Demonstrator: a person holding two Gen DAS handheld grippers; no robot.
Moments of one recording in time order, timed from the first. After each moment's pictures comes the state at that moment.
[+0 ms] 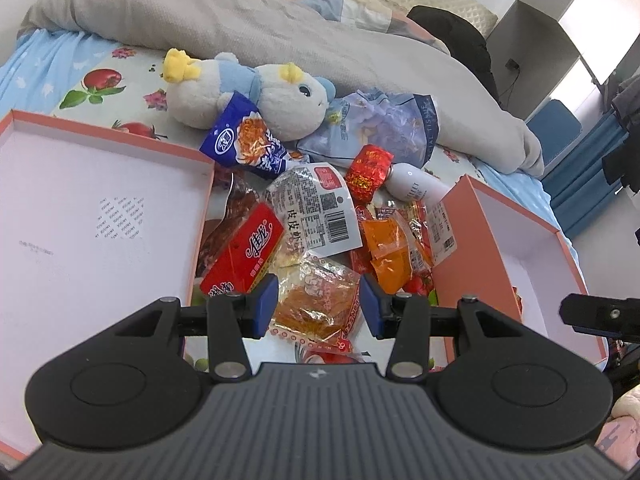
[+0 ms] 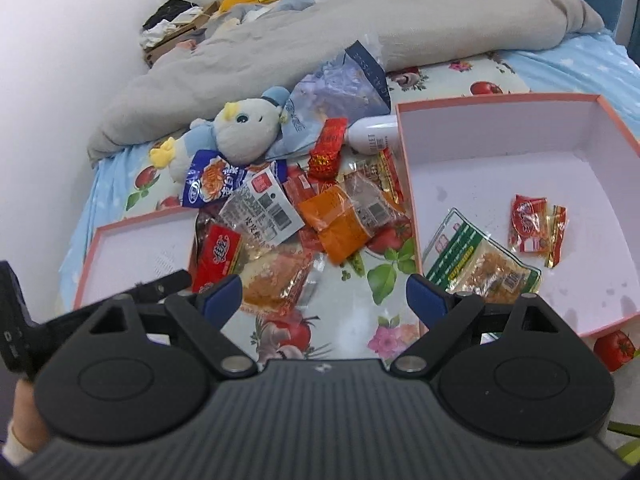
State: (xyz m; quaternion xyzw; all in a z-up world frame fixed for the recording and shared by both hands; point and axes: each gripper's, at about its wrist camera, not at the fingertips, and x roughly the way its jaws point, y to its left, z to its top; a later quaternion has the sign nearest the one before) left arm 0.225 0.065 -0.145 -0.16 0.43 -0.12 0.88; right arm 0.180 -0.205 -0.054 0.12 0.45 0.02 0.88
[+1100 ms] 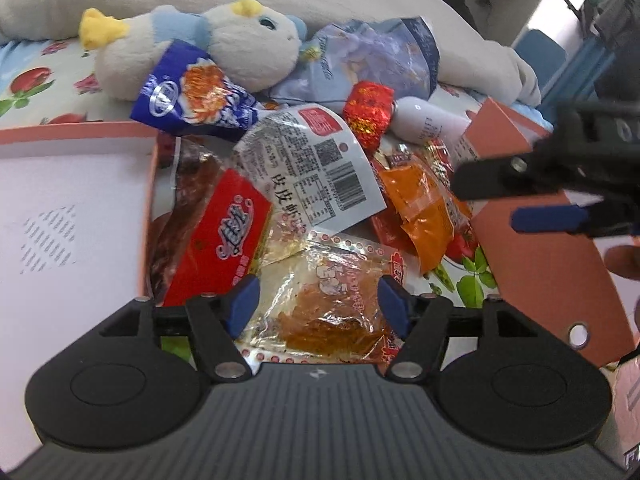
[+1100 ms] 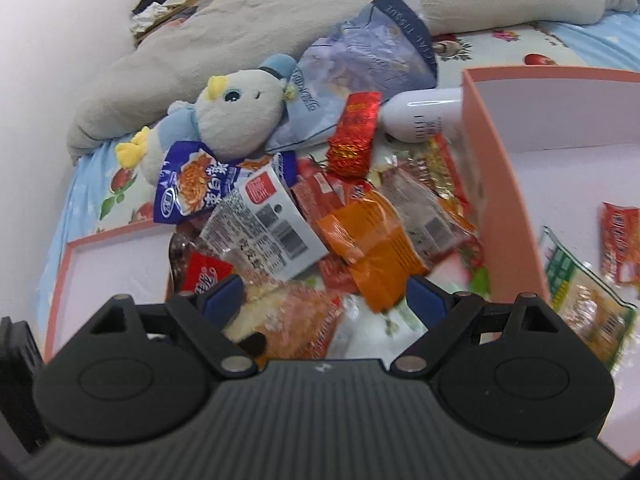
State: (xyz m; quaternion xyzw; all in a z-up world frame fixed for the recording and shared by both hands) left arm 0.287 0.029 -0.233 -0.07 0.46 -0.19 0.87; right arm 0.286 -0.174 -0.141 0.15 0.47 0.04 0.87
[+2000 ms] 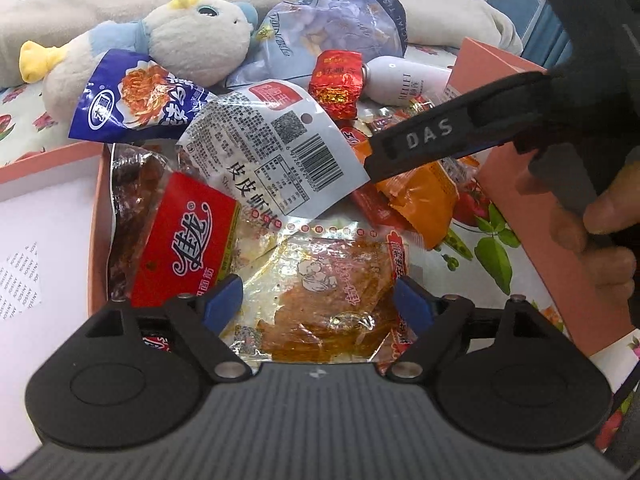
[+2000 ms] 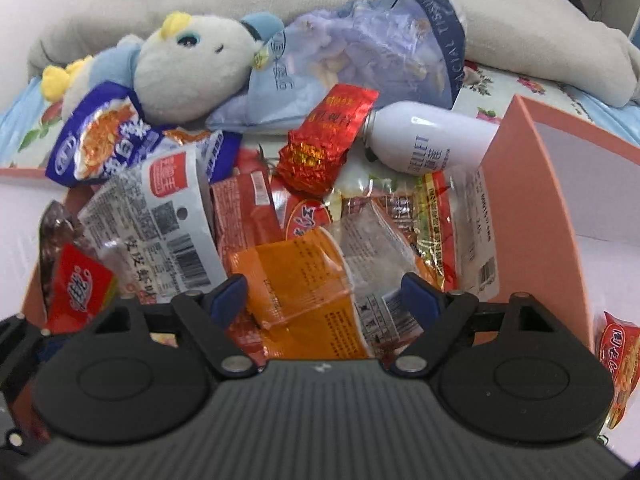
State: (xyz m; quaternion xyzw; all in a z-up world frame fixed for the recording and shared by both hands) left arm 0.292 -0.002 -0.261 0.02 0.44 -0.22 0.87; right arm 0.348 -0.163 -0.205 -0.03 0.47 0.02 0.88
